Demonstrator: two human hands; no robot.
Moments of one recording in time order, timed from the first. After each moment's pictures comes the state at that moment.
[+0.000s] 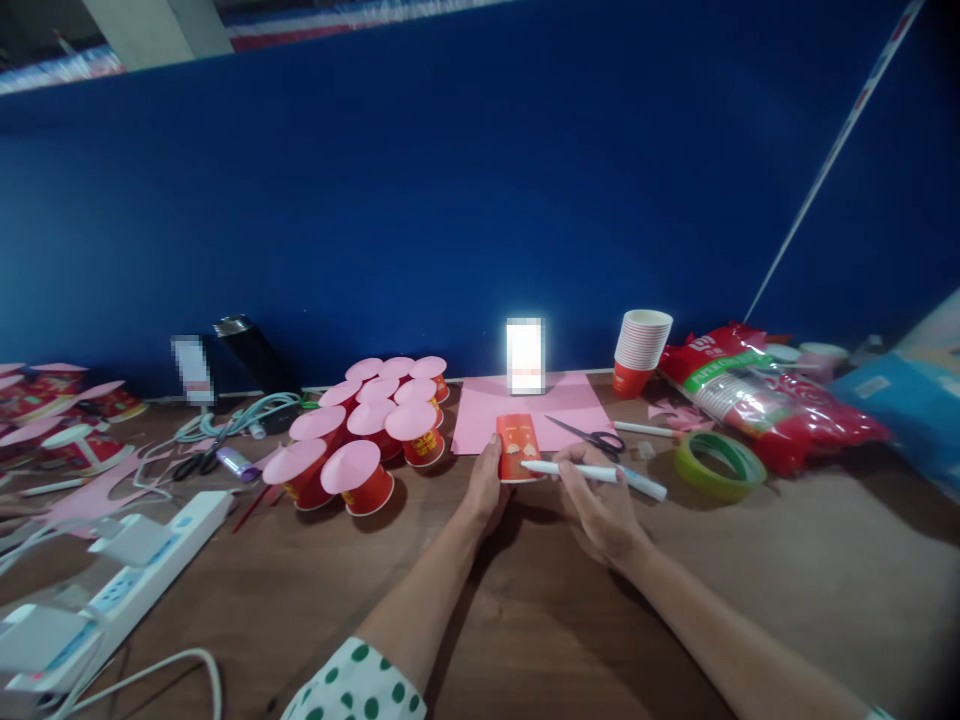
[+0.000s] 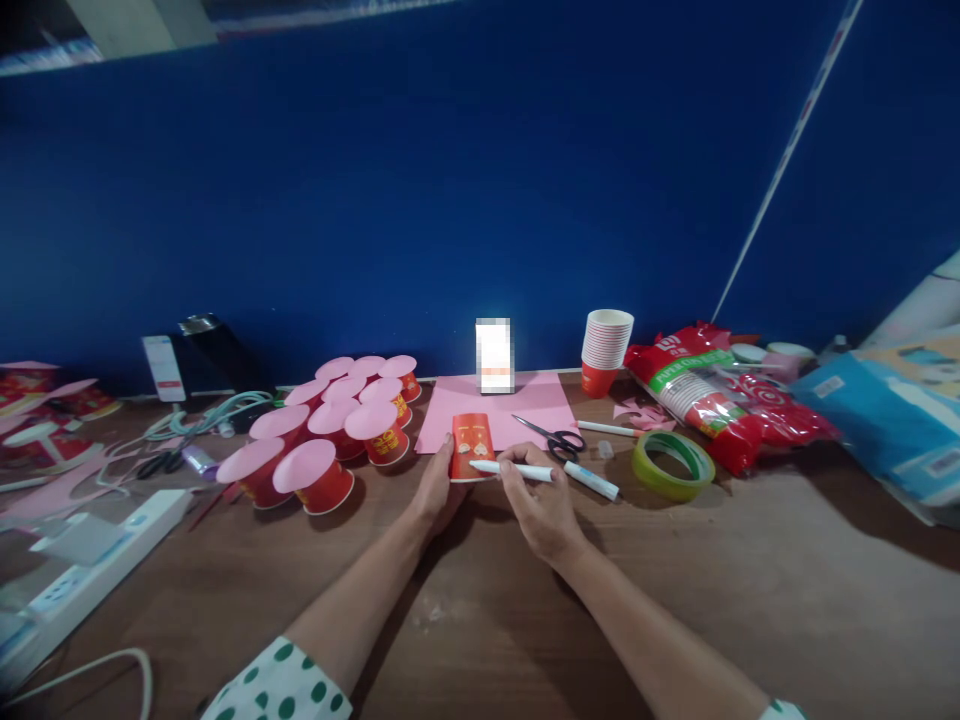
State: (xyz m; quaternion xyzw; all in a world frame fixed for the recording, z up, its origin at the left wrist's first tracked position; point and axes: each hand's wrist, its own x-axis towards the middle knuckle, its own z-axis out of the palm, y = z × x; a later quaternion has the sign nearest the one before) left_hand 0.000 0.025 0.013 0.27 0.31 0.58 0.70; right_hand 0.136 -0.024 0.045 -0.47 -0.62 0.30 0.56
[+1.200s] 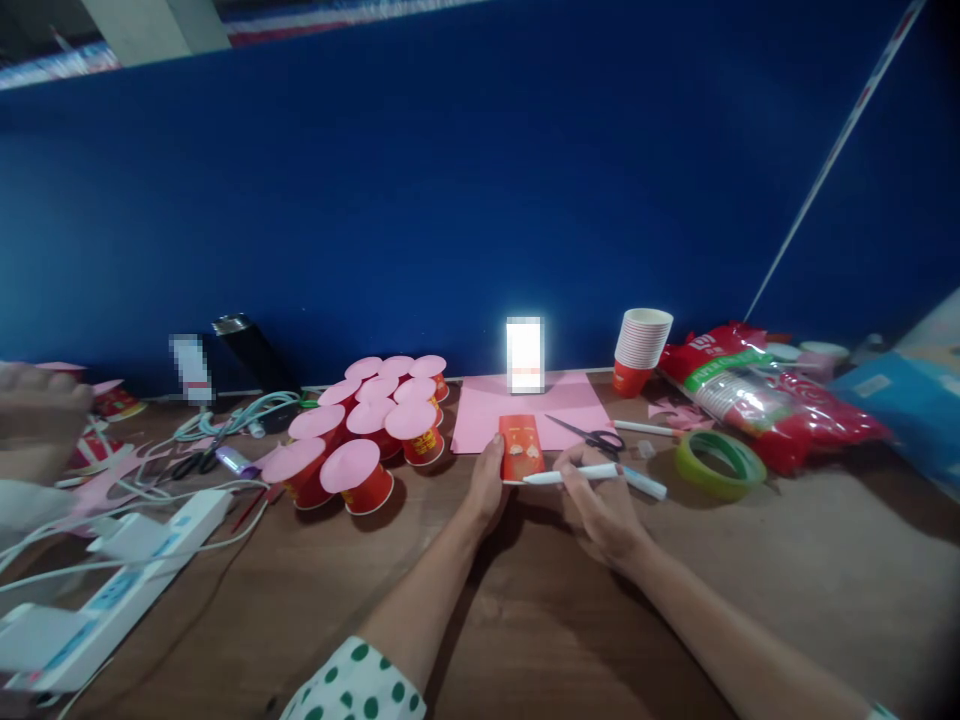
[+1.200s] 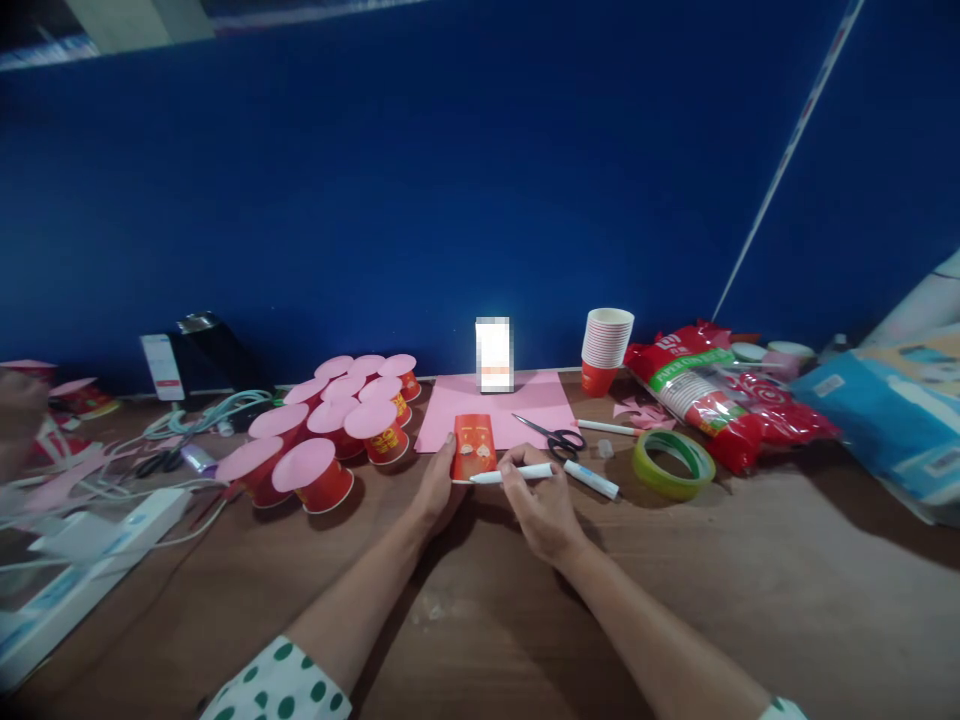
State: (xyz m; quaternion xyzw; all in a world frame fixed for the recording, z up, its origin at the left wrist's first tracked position) left_hand 0.002 0.024 0.013 0.31 0.32 0.61 0.66; right_hand 0.139 -0.022 0.045 -0.48 -0.63 0.29 0.54
